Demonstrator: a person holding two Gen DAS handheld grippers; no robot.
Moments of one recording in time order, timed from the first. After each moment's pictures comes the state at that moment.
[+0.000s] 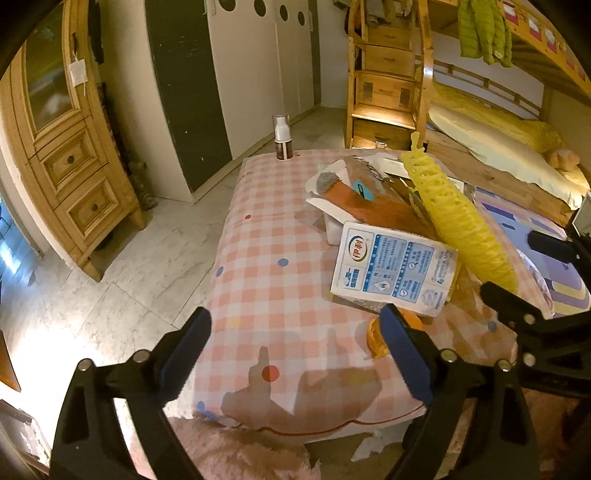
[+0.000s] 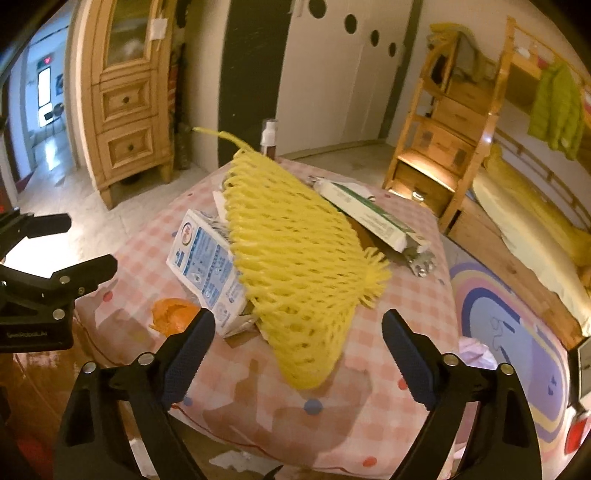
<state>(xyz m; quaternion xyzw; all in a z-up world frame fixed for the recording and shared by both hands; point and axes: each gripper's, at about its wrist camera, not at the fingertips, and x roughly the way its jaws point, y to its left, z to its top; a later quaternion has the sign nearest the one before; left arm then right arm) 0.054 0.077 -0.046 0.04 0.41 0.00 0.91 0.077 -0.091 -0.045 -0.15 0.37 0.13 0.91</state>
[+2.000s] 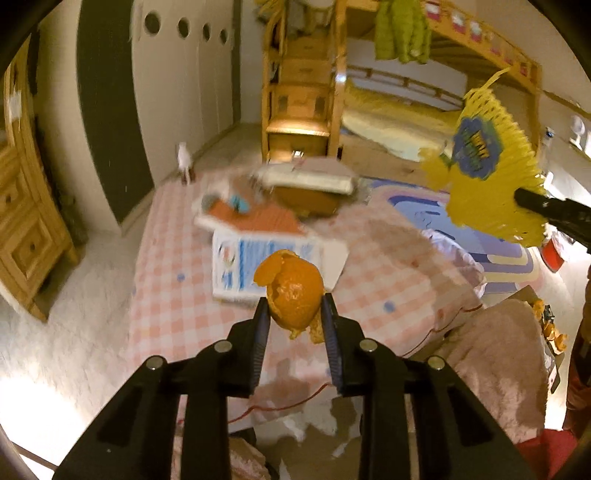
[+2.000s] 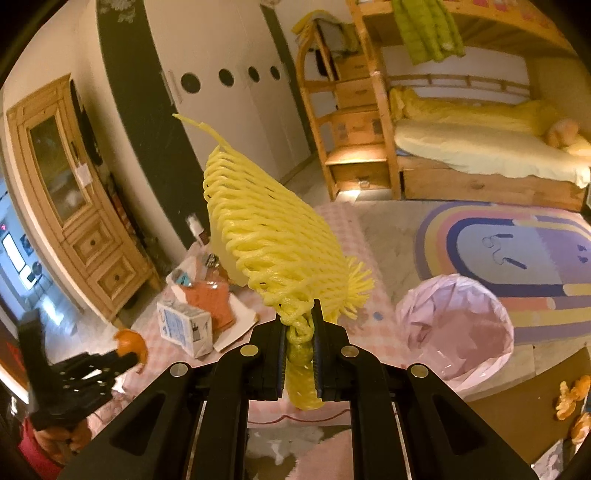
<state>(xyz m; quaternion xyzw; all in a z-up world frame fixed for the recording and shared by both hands) 0.014 0.013 -0.023 0.06 0.36 -0.16 0.92 -0.003 -0.264 0.027 0.13 0.31 0.04 0.94</state>
